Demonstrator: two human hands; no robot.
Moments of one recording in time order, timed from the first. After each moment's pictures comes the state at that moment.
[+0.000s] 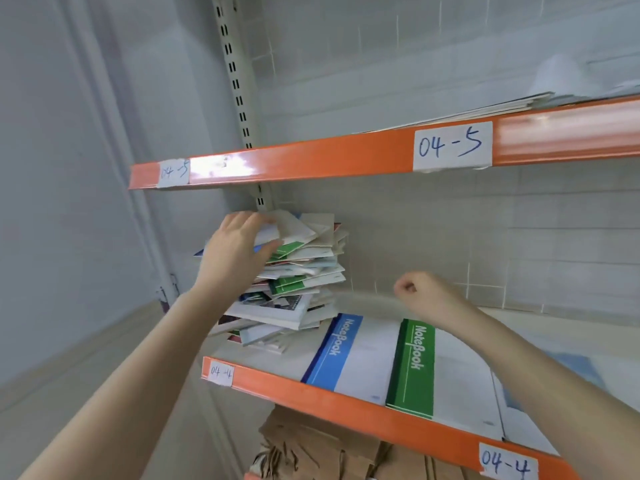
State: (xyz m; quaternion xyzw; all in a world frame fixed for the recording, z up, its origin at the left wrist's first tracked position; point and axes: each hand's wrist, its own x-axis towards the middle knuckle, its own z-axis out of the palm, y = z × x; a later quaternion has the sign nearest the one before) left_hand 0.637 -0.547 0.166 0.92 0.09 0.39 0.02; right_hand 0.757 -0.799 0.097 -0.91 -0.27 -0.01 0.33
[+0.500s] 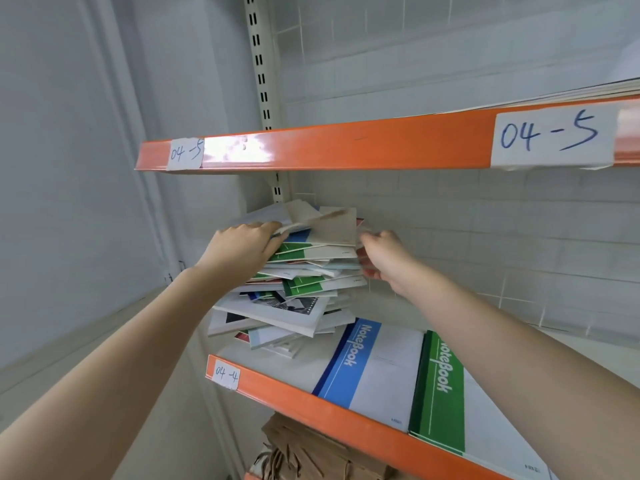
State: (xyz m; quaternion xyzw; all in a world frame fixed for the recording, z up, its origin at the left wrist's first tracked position) left_hand 0.664 -0.505 0.166 0.95 0.15 0.23 -0.13; right_hand 0.782 -0.680 0.140 -0.75 -0.16 0.13 0.63
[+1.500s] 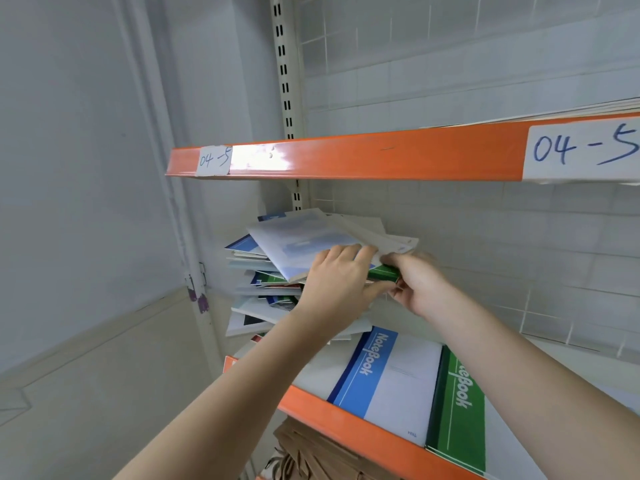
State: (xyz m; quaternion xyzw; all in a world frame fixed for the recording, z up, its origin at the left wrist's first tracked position) left_hand 0.689 -0.591 0.124 0.95 0.03 0.31 -0.03; right_hand 0.780 -0.686 0.128 -0.61 -0.04 0.21 0.76
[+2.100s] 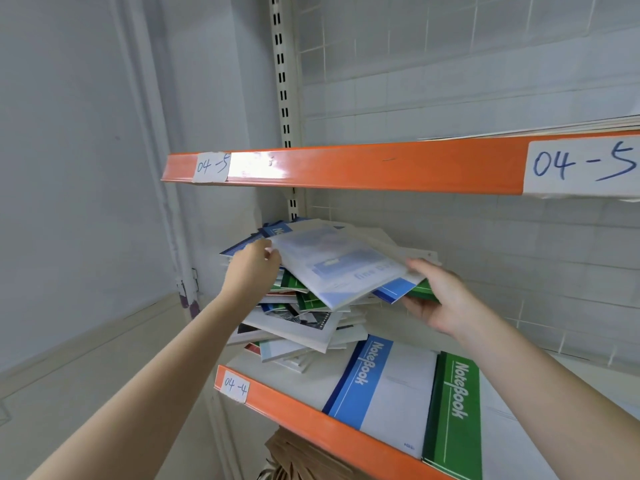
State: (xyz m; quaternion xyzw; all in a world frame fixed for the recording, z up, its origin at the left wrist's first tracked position) left_hand 0.667 -0.497 0.144 0.88 0.26 0.31 0.23; right_hand 0.781 -0.723 0.128 -0.55 -0.02 0.24 0.80
